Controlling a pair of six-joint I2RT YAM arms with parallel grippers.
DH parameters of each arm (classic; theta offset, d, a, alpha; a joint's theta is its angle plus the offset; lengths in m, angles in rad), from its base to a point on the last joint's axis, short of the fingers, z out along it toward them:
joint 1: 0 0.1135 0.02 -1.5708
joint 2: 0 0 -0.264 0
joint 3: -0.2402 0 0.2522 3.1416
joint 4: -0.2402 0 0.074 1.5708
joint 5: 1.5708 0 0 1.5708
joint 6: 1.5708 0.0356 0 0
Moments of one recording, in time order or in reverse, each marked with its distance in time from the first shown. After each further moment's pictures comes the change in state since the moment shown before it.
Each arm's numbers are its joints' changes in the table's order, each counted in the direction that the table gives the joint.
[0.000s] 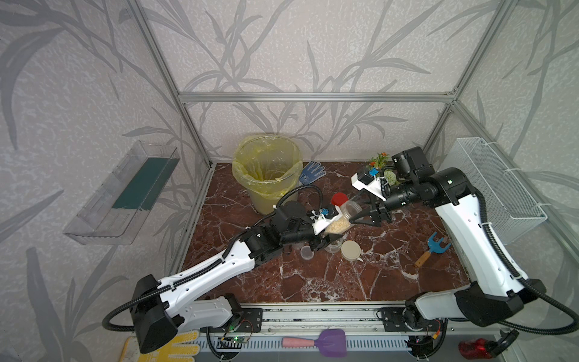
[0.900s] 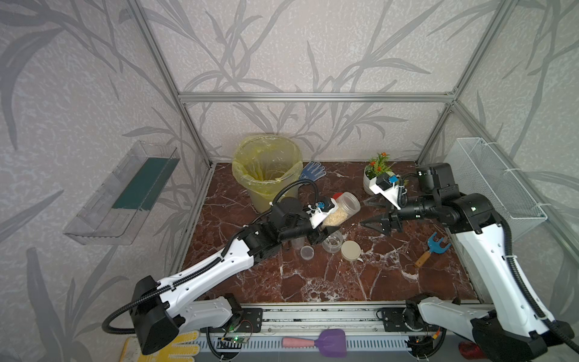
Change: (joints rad) left arm 0.031 0.009 -0.023 0.023 -0.039 0.001; right arm -0.115 -0.259 0.260 0.225 0.092 0.244
